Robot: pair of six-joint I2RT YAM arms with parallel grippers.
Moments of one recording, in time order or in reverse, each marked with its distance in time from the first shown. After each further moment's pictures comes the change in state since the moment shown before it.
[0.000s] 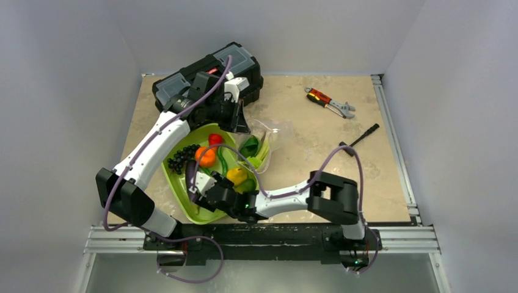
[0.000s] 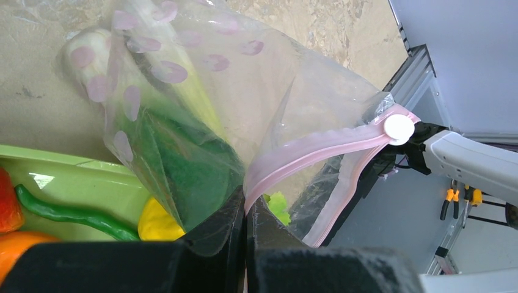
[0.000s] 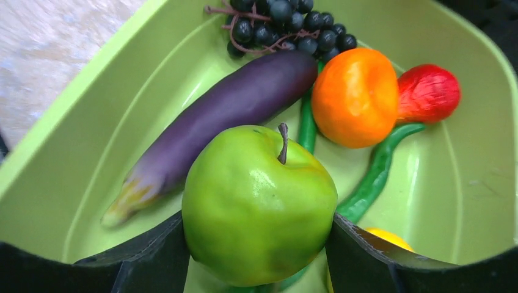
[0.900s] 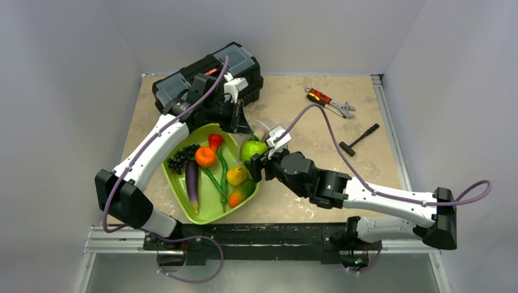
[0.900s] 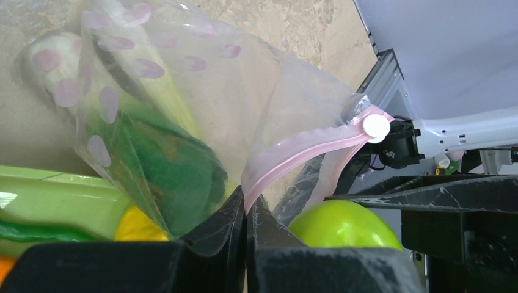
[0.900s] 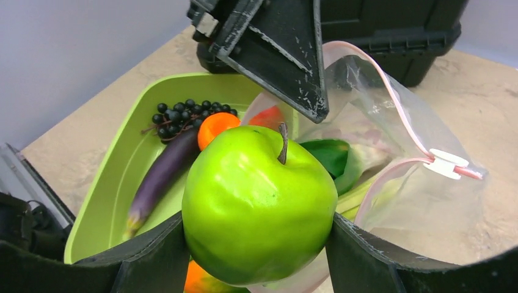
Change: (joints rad) left arm 0.016 -0.019 -0.061 0.084 0.084 -0.049; right arm -0.175 -0.874 -0.259 -0.365 -0.036 0.258
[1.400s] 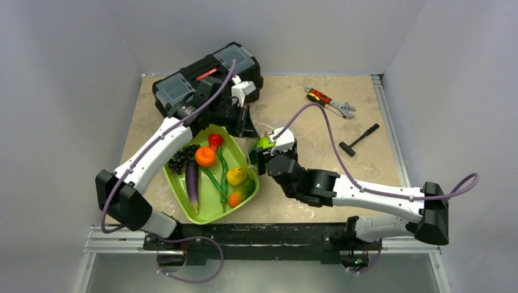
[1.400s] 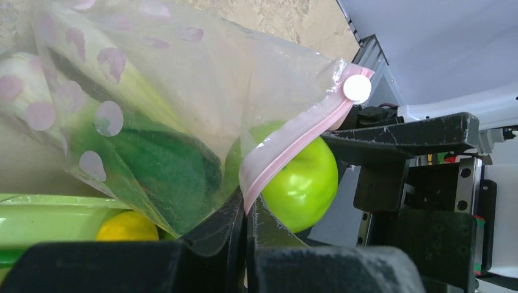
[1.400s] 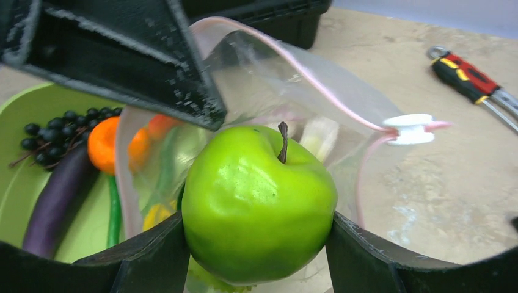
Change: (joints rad) left arm -0.062 -0.013 -0.021 0.048 0.025 -0.013; right arm 0.002 0.092 0.021 -0.129 0.324 0.151
